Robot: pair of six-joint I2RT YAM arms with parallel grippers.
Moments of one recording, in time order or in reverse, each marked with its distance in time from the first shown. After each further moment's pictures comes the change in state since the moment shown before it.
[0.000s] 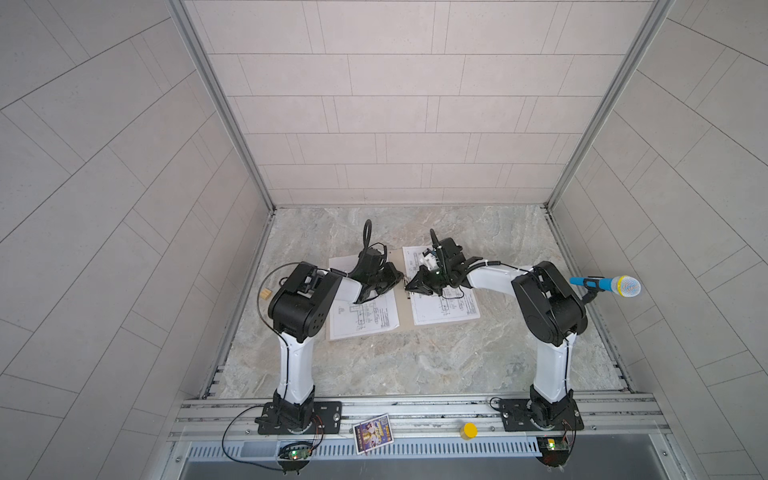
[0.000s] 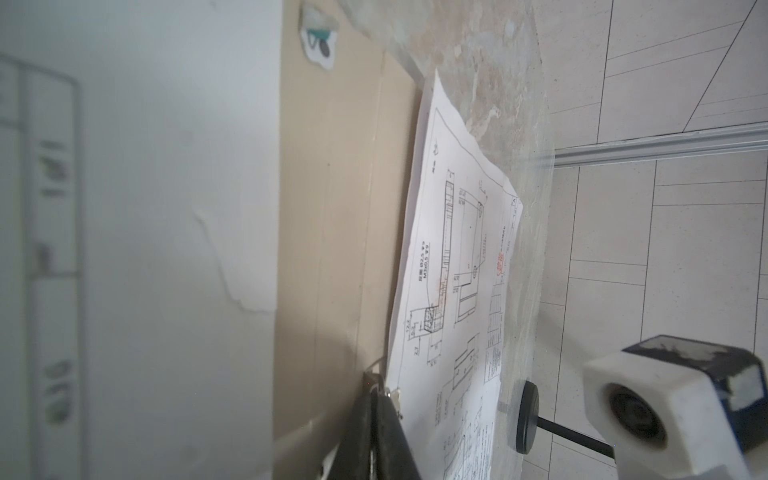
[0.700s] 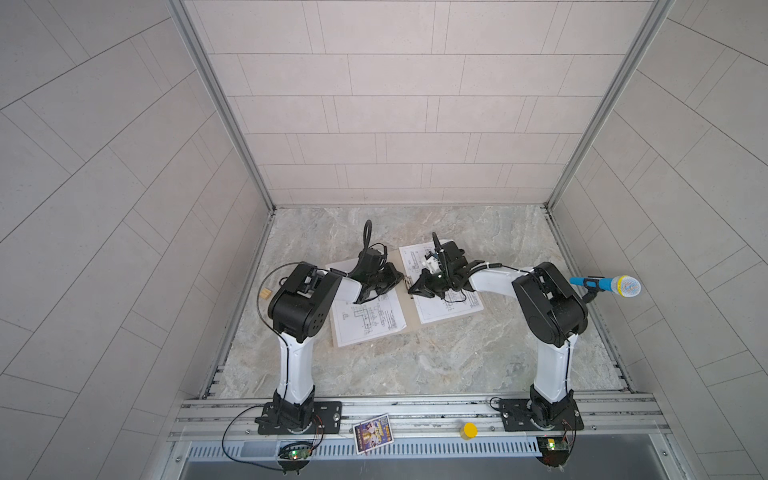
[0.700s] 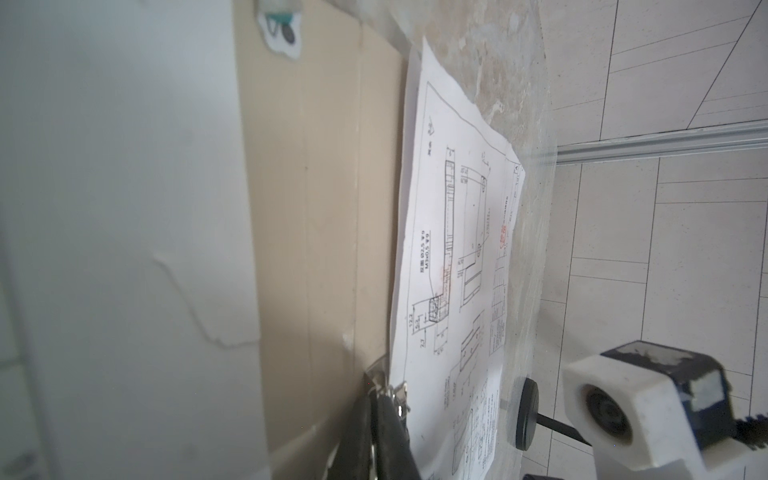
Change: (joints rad) left arm 0.000 -0.001 0.000 -0.009 0.006 0.001; right arm -0.005 -0.009 -0.049 0.034 0.008 -0.012
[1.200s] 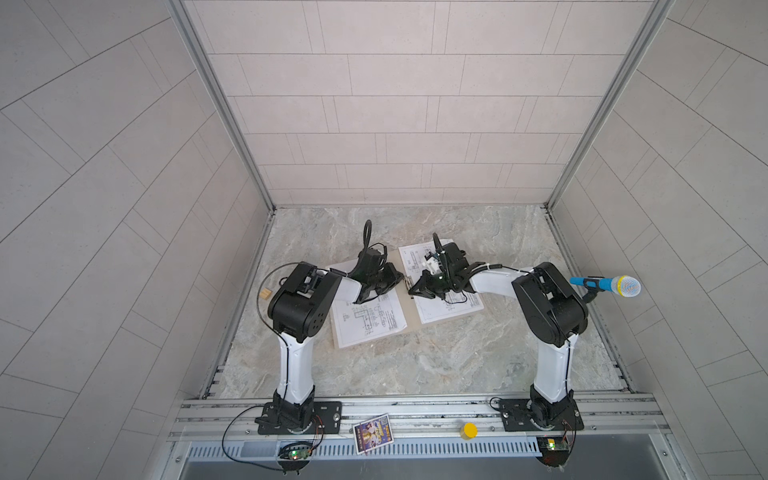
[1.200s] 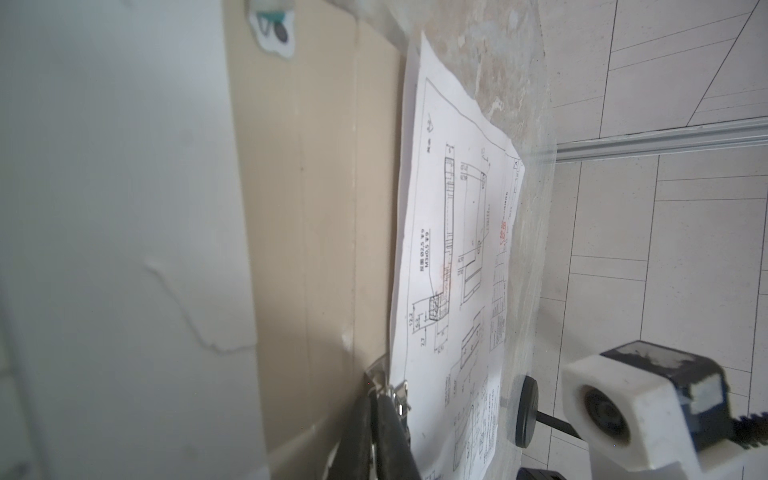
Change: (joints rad) left arm 0.000 0.000 0.000 -0.002 0.008 0.005; right arm -0.006 0.000 -0.025 0.034 -0.011 -0.039
